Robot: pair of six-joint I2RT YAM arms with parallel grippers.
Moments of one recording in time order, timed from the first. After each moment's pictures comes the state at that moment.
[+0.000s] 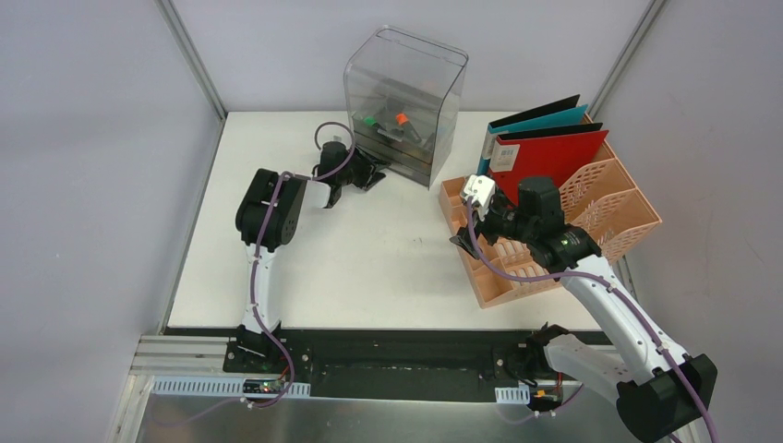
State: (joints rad) left arm -0.29 2.24 1.27 0.52 0.34 -1.30; right arm 0.44 0.97 0.87 -0.45 -0.50 -0.53
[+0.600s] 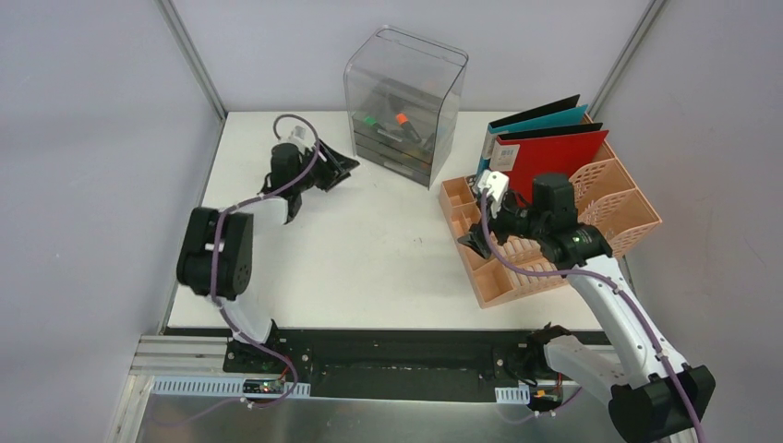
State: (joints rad) left arm -0.17 1.79 0.90 0.52 0.45 -1.03; right arm 0.34 0.96 0.88 -0.51 -0.62 -0.53
